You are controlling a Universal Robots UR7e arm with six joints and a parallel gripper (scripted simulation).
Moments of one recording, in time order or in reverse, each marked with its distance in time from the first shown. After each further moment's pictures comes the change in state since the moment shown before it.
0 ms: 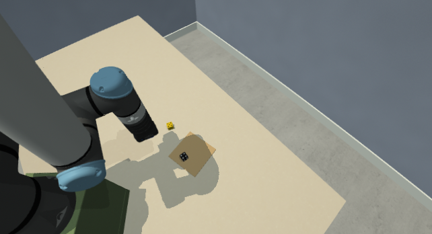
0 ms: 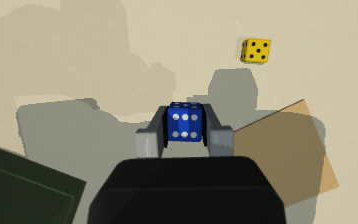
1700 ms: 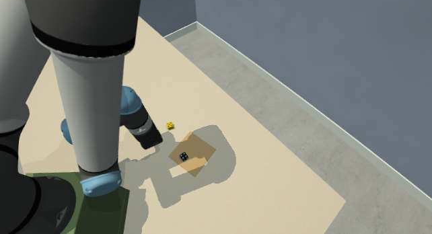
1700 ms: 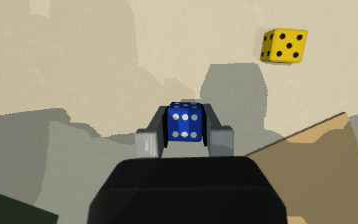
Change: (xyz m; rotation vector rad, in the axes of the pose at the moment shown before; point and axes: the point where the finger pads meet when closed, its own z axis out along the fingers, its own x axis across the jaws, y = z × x) arm -0.001 0.000 0.067 0.000 0.000 0.001
